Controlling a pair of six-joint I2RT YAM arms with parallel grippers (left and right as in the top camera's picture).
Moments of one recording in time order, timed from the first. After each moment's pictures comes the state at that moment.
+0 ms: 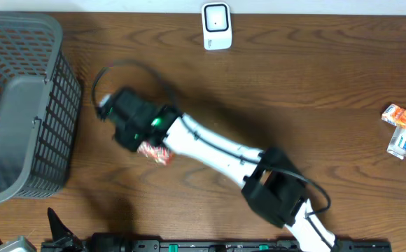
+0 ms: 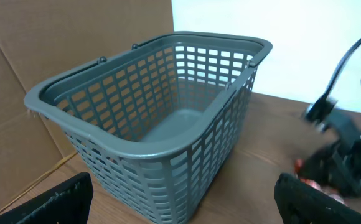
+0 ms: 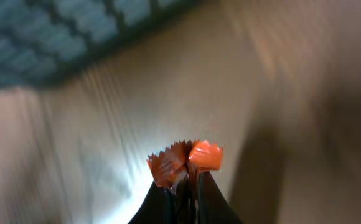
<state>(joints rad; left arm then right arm) -0.02 0.03 1.04 -1.18 -0.50 -0.03 0.97 2.24 1.92 -0.57 -0.21 0.02</state>
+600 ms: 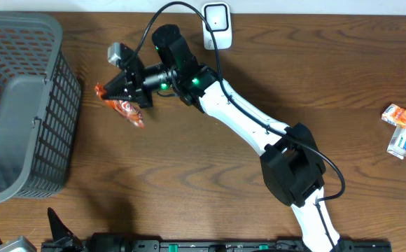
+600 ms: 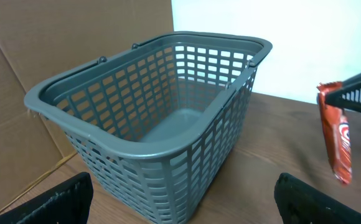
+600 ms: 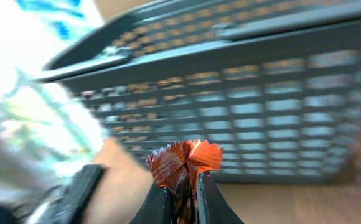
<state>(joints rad) -0.02 0.03 1.04 -1.18 -0.50 -0.03 0.74 2.24 1.92 -0.02 -1.11 -0.01</state>
